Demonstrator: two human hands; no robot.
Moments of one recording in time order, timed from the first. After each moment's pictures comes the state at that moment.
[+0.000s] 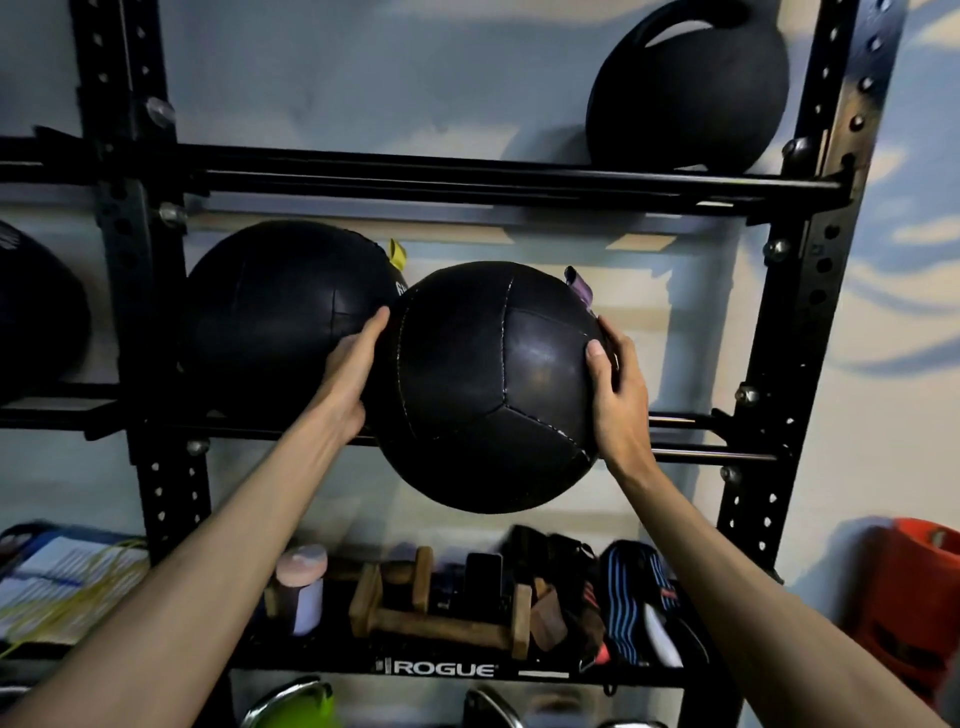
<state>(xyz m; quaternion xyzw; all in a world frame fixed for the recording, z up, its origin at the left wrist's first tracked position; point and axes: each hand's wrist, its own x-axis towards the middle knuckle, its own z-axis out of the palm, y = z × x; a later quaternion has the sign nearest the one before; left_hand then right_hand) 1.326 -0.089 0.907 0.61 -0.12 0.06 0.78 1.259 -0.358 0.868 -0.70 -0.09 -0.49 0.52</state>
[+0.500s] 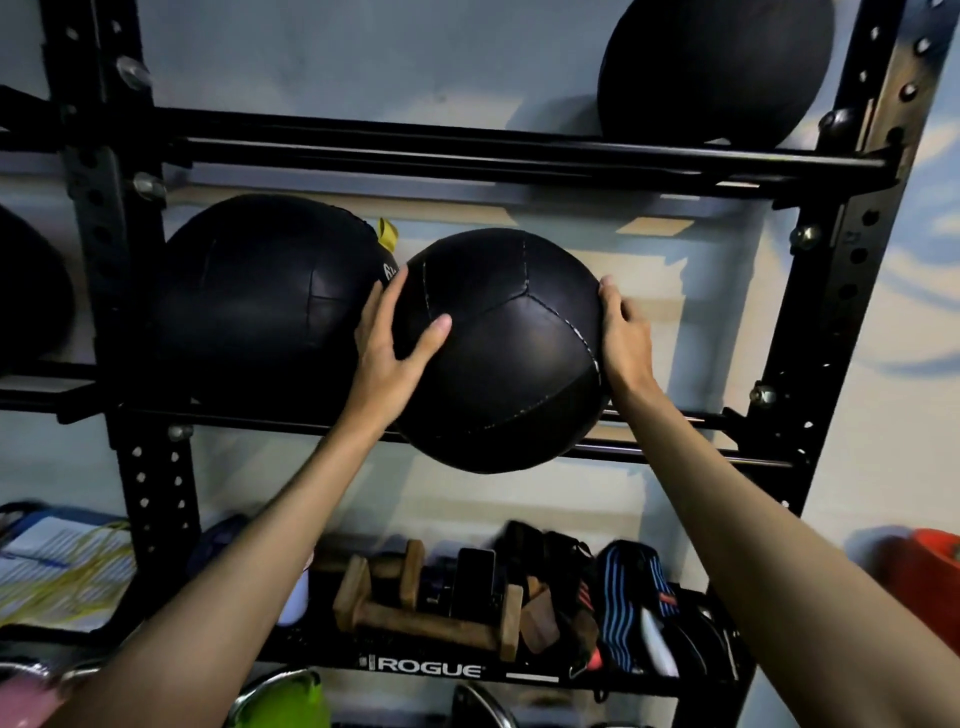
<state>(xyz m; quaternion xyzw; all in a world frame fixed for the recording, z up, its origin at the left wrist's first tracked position) 1.341 -0.138 0.884 0.71 -0.28 0.29 0.58 1.319 -0.393 0.923 -0.69 0.04 -0.42 0.59</state>
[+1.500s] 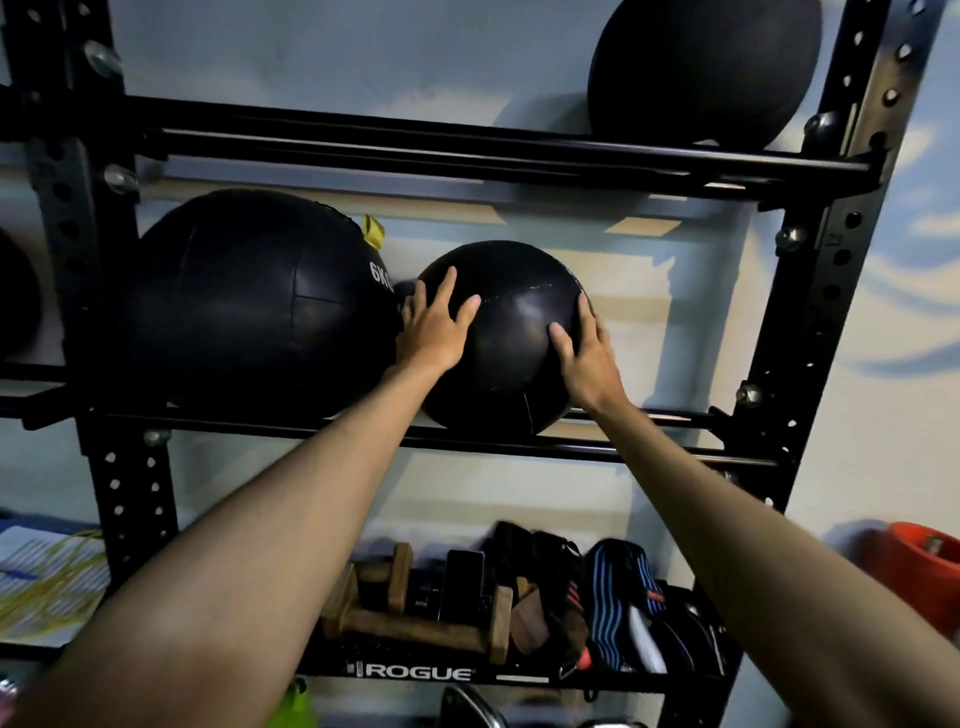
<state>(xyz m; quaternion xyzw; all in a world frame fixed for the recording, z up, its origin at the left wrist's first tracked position) 1.413 -0.205 0.922 0.88 -0.17 0.22 0.39 1.355 -0.409 0.888 -0.85 0.00 -0.38 0.38</state>
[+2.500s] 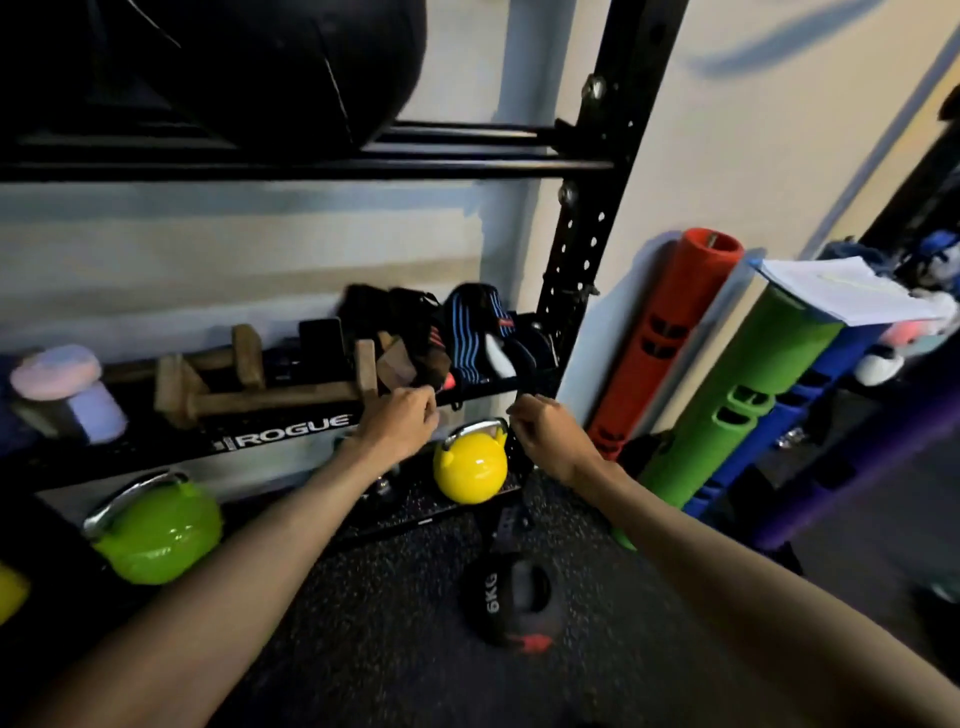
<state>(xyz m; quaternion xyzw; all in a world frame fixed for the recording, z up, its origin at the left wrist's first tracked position) 1.264 -0.283 0.557 0.91 -0.38 -0.03 0.19 1.118 -0.473 0.546 -0.95 0.15 -0.11 0.24</state>
